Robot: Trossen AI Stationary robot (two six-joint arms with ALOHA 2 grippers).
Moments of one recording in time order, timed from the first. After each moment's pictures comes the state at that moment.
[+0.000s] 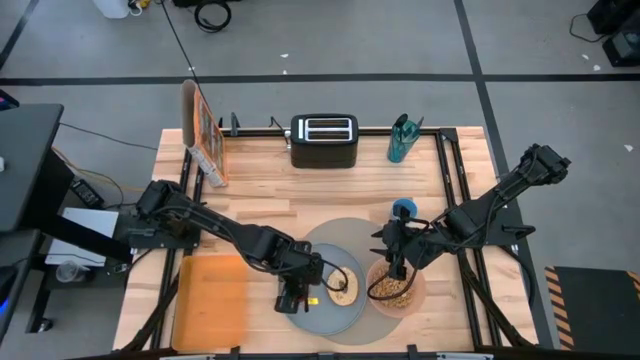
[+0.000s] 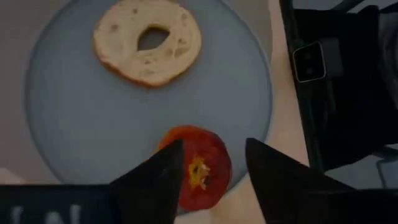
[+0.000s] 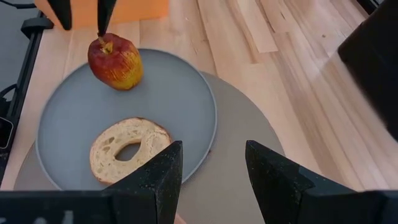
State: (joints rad) left arm -0.39 1.84 1.57 -0.81 0.09 -0.26; right arm 0.56 1.25 0.97 -0.57 0.53 0.52
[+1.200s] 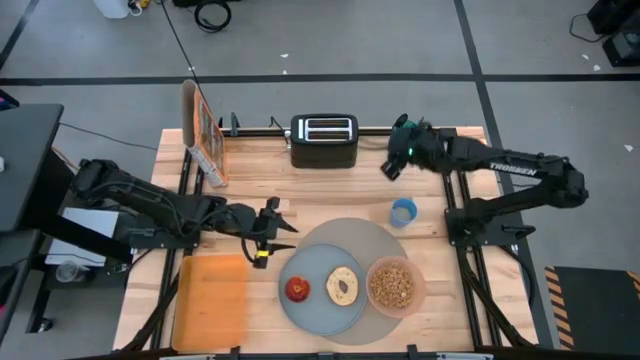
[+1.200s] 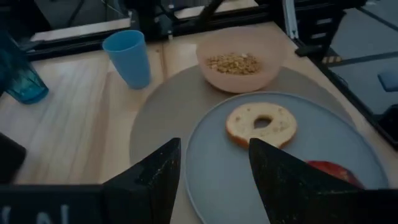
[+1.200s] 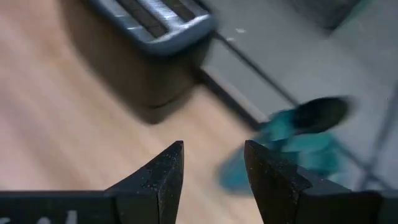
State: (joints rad) left arm -0.26 1.19 0.72 0.04 -0.14 0.04; right arm -0.33 1.12 1.00 -0.73 0.52 0.20
